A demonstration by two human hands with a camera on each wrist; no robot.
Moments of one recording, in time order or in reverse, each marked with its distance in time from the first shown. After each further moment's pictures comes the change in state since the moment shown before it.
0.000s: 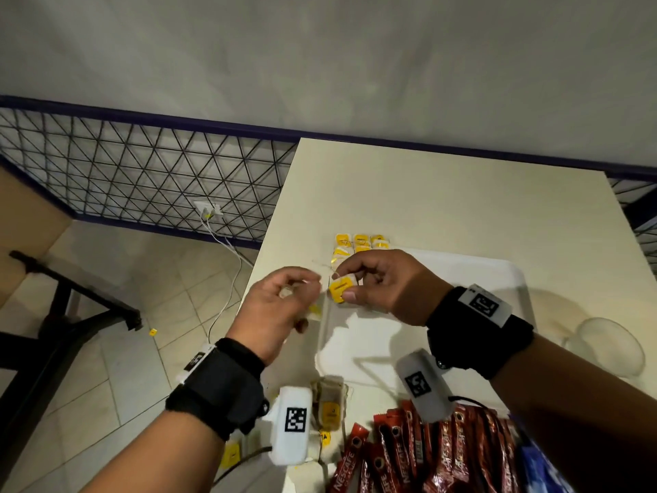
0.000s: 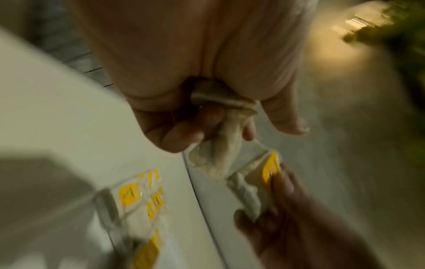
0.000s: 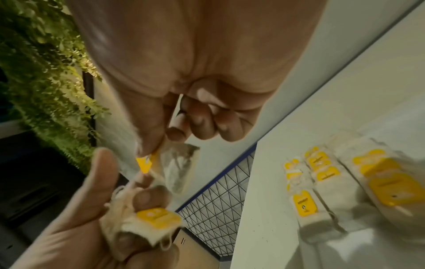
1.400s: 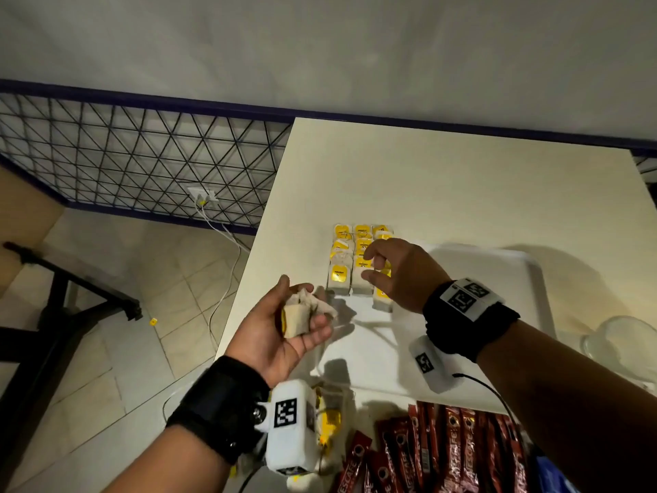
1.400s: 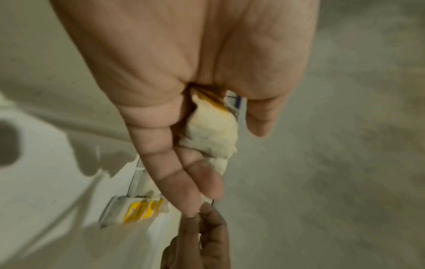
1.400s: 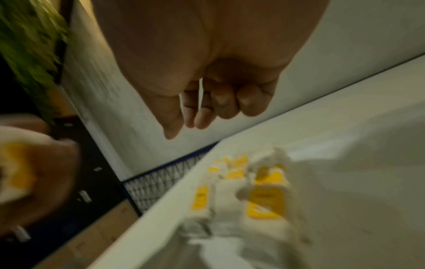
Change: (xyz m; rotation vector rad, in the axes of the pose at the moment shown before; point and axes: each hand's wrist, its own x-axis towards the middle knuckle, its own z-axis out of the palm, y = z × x) left_hand 0.013 -0.020 0.001 -0.579 -0.024 -0.463; right_hand 0.035 0.089 -0.022 -0.585 0.163 0.074
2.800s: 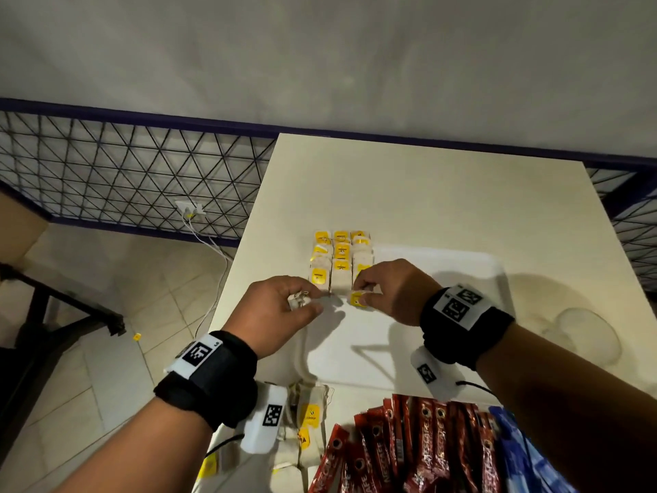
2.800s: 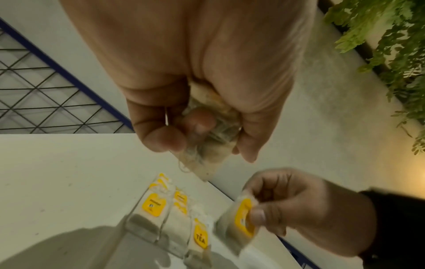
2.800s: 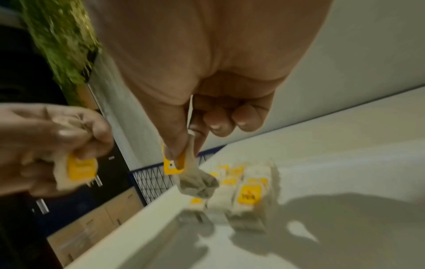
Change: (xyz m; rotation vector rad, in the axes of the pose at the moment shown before) left_hand 0.002 0.003 0.012 1.427 -0.010 0.631; right_hand -0.037 -0.013 -0.032 -0.152 -0.234 0.014
